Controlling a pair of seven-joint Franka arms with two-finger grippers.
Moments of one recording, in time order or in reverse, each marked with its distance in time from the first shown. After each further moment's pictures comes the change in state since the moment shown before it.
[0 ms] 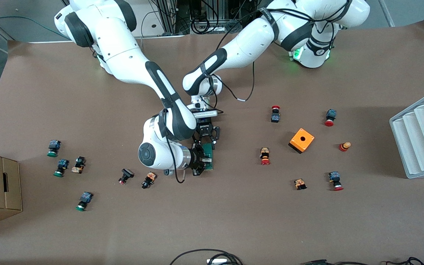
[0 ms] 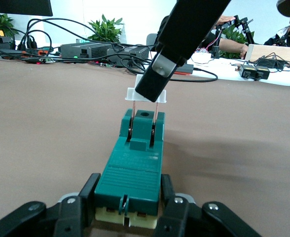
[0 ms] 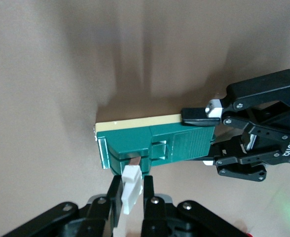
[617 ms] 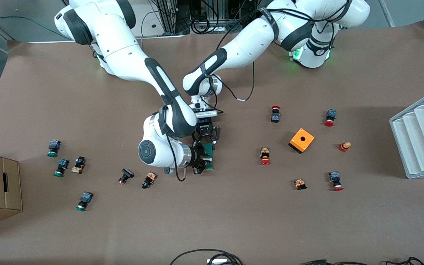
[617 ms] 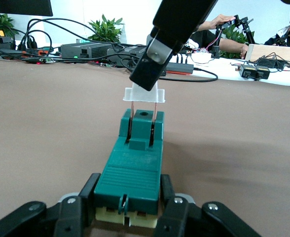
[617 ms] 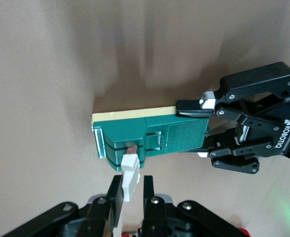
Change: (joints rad) left arm 0.000 0.000 0.000 0.000 -0.001 0.000 0.001; right arm 0.011 -0.021 0.000 -0.012 -0.003 0.000 0.000
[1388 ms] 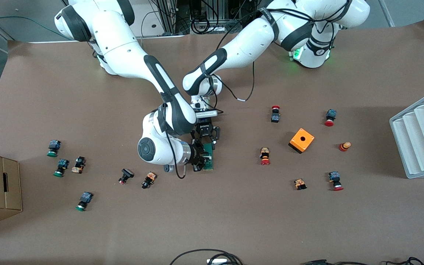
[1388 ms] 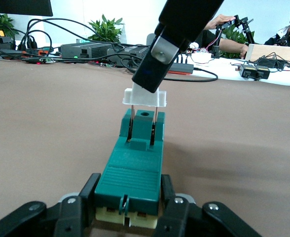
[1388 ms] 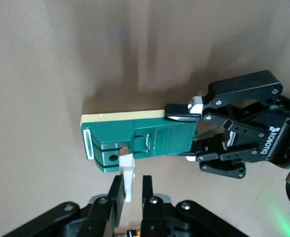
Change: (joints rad) left arm 0.000 0.000 0.000 0.000 0.000 0.000 0.001; right arm 0.009 -0.033 0.000 -0.049 -0.005 0.001 -0.036
